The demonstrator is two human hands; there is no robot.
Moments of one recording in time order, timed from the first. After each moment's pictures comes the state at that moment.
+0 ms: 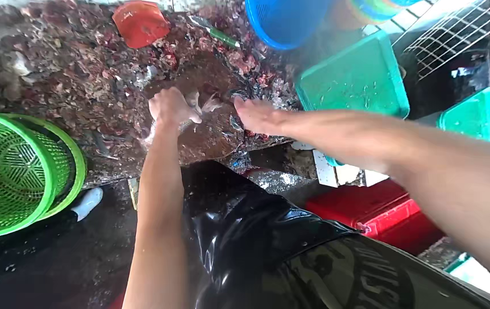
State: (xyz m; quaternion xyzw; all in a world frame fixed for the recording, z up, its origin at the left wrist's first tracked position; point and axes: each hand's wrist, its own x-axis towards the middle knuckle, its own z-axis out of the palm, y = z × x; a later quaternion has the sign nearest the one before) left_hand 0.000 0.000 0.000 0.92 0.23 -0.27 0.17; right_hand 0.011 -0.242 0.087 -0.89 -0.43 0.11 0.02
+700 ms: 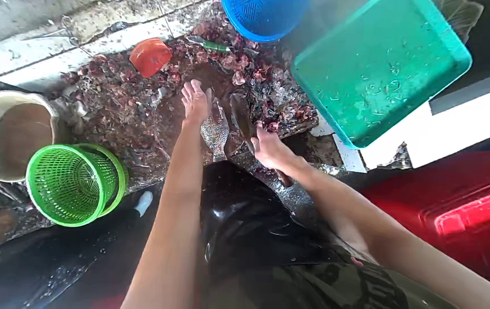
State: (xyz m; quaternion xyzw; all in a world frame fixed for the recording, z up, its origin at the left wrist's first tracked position) left_hand 0.039 -0.053 -0.045 0.95 0.16 -0.07 0.26; right_hand -0.082 -0.308 0.063 -0.91 -0.04 0.34 0.21
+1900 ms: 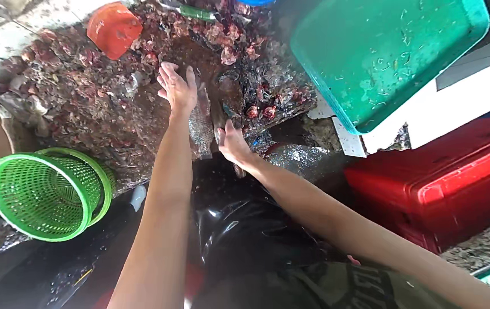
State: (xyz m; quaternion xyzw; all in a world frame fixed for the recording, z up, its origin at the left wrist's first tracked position) left_hand 0.044 -0.050 -0.071 0.92 0.24 -0.01 0.30; right_hand -0.084 -0.223 -0.022 -0.91 0.02 0.29 0.28
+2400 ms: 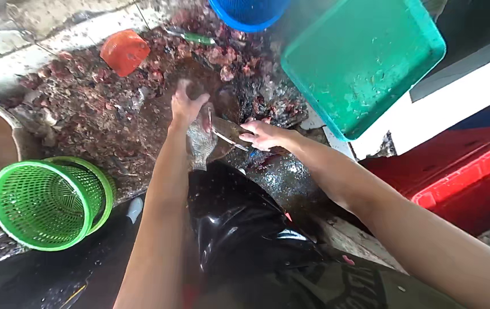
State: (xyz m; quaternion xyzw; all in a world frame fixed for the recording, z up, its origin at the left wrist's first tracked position) left_hand 0.038 -0.040 -0.055 0.88 0.11 -0.06 0.47; right_hand -0.011 -0.327 0.011 -0.77 -0.15 0.50 0.35
